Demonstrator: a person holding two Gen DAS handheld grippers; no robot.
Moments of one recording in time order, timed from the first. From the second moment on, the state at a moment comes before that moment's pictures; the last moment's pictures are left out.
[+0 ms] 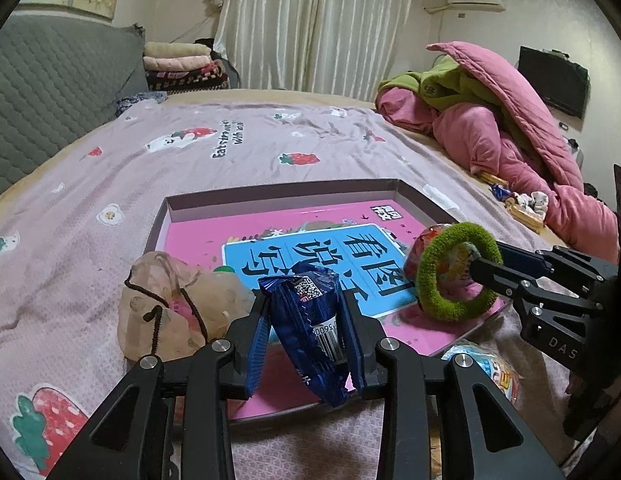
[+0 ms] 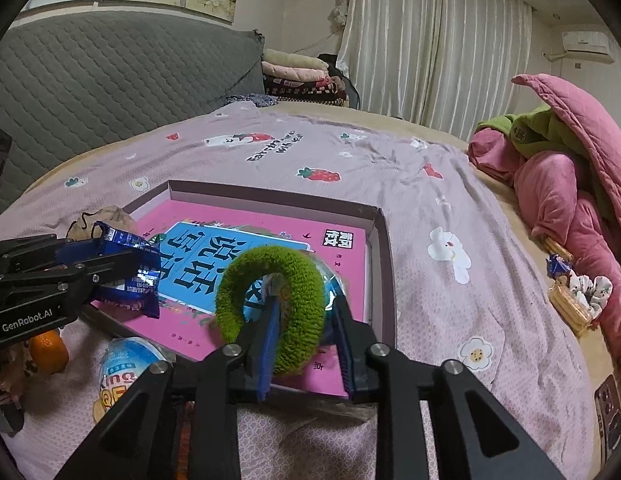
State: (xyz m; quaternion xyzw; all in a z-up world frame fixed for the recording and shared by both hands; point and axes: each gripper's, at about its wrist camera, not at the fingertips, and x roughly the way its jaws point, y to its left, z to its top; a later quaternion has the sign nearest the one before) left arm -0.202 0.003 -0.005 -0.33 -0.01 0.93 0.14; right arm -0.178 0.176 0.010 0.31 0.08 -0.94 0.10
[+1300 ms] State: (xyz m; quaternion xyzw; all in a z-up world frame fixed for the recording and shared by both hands) left arm -0.208 -0.014 0.001 -0.33 -0.02 0.94 0.11; right arm -0.176 0.180 0.011 0.32 0.08 -0.94 0.10
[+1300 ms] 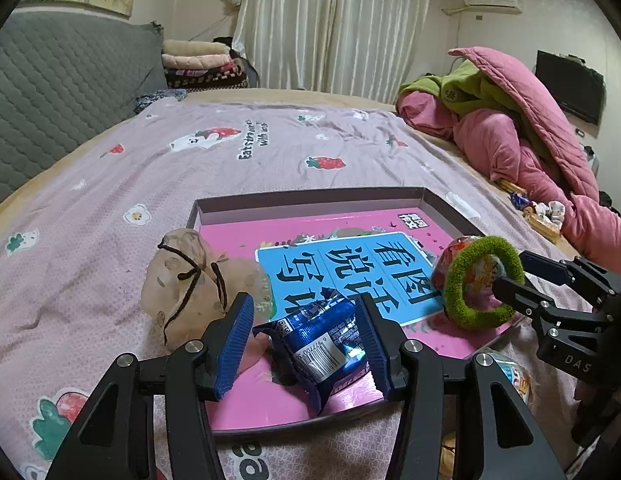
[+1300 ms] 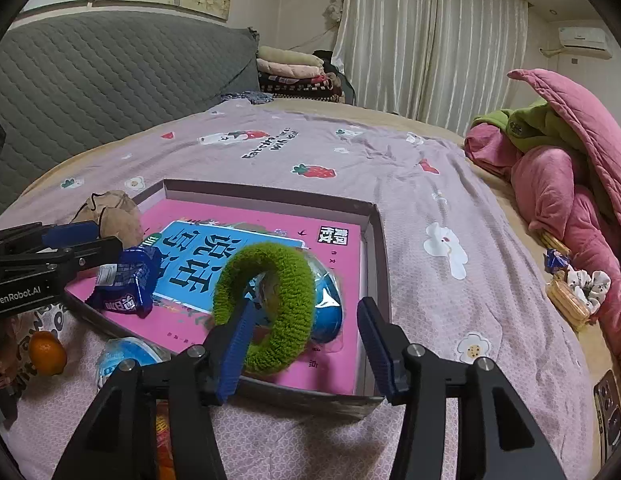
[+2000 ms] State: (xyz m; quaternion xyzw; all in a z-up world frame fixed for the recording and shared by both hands) left arm -0.196 -0.018 0.017 -0.32 -0.03 0.94 0.12; right arm -0.176 0.183 0.016 0.31 0.07 -0.94 0.09
